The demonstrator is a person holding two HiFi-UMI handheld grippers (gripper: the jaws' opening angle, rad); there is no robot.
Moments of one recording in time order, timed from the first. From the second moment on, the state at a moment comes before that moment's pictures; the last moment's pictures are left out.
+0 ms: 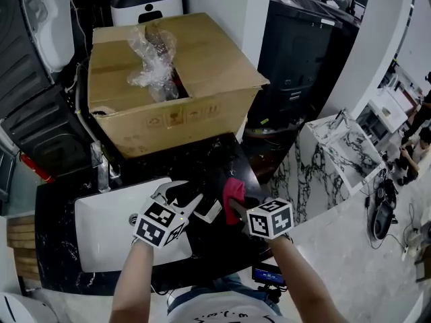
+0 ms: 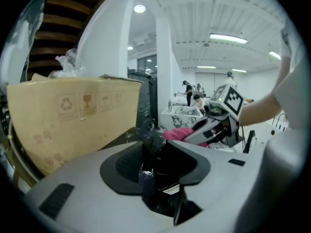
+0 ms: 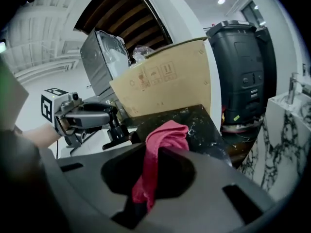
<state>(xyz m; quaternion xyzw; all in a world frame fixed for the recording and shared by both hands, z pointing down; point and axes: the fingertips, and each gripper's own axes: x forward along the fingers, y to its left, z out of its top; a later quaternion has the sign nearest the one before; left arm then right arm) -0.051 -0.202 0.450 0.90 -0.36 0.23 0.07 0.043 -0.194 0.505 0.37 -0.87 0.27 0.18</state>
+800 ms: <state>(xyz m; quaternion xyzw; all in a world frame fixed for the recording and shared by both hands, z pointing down) -0.018 -0.157 0.454 0.88 -0.38 0.28 0.09 0.010 -0.152 0.492 0.26 -0.91 0.25 0.20</state>
